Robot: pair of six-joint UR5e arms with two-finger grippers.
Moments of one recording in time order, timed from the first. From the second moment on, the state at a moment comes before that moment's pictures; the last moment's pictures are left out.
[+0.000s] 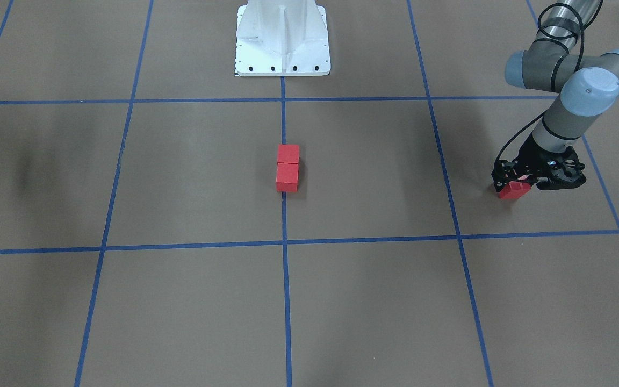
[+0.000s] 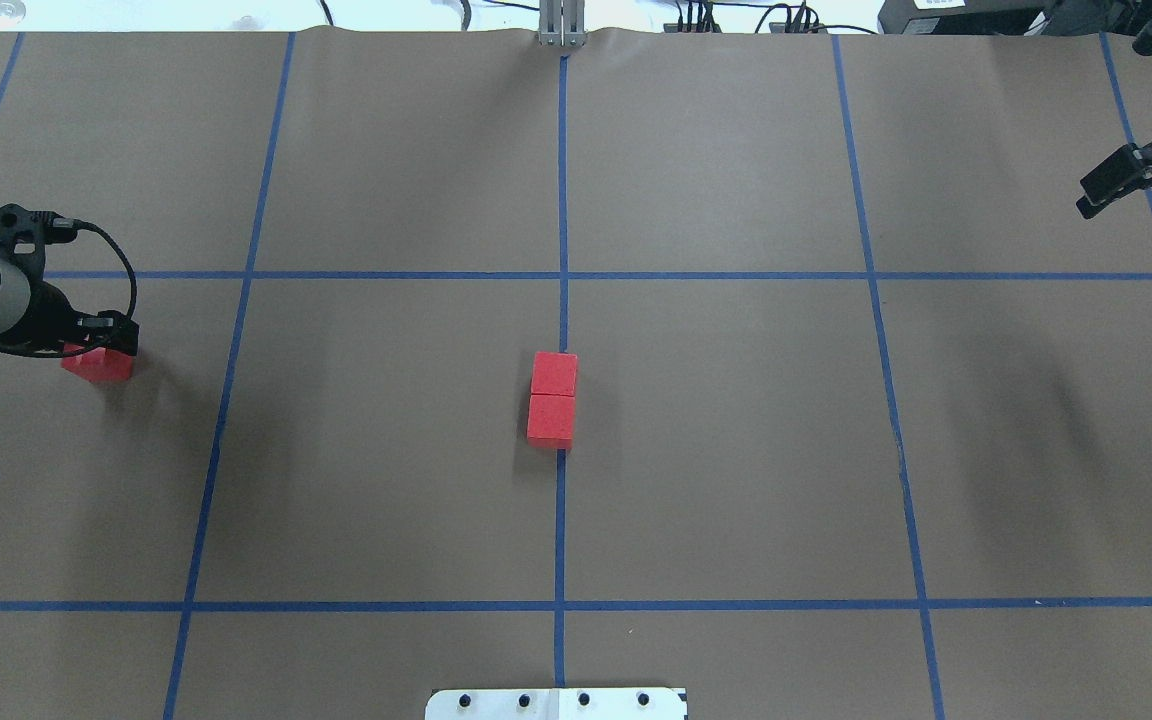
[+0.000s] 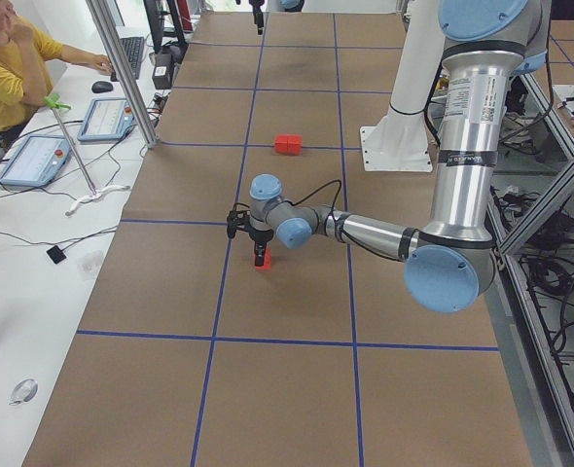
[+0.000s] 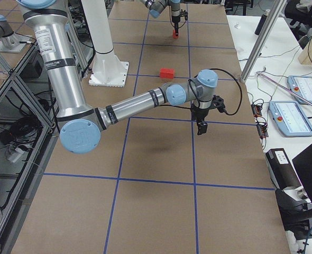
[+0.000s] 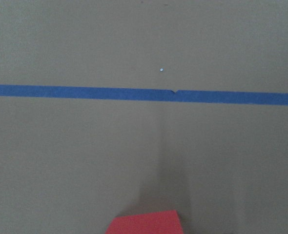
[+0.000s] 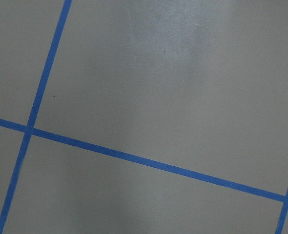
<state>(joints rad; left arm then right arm) -0.88 -1.63 -1.63 -2.09 -2.02 -0.92 1.25 -1.32 1.70 -1.64 2.23 0.18</state>
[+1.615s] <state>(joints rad) -0.83 -1.94 -1.73 -2.10 -2.01 -0.50 1.25 -1.32 1.70 -1.64 2.23 0.18</state>
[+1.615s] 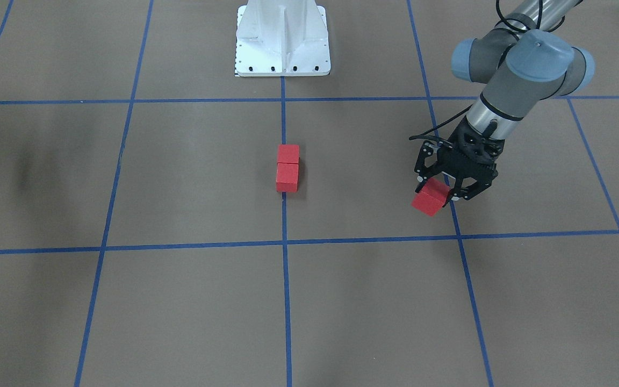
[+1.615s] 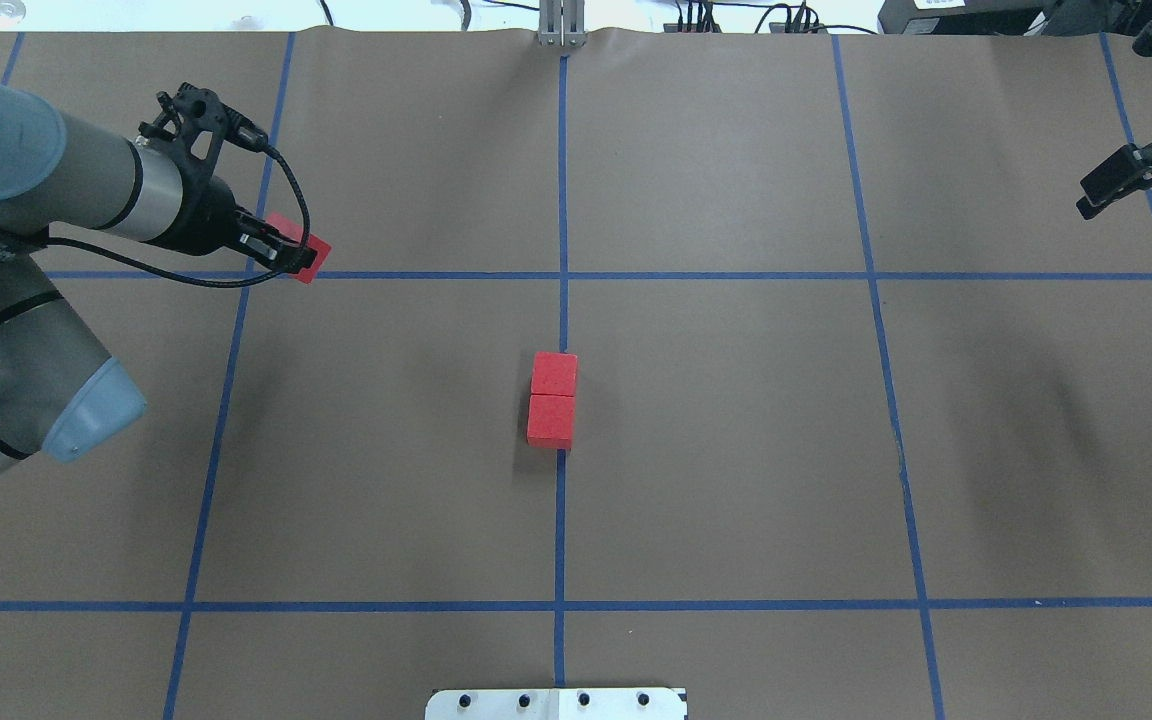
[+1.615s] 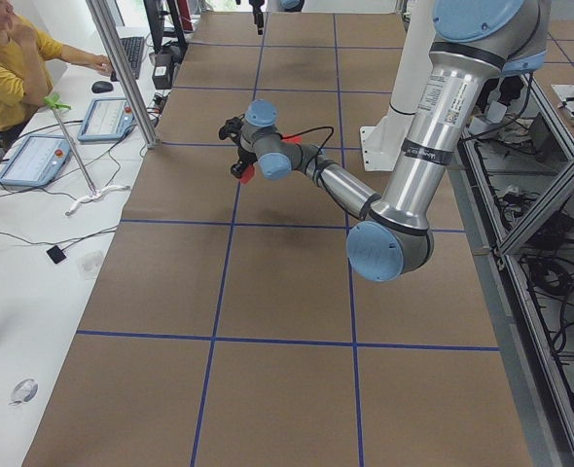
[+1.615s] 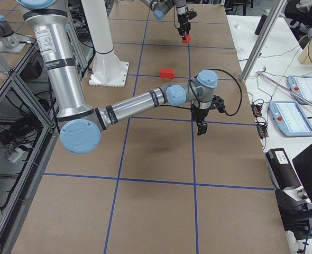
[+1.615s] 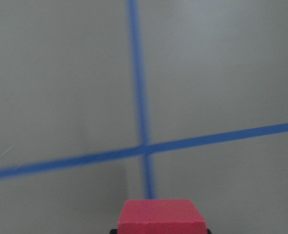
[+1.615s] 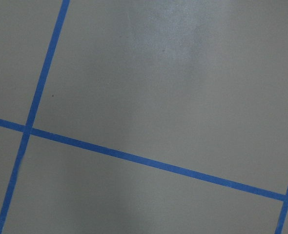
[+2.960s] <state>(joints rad) -0.69 -2.15 -1.72 -1.70 -2.01 0.28 1.25 -1.32 1.68 -1.64 2.23 0.18</state>
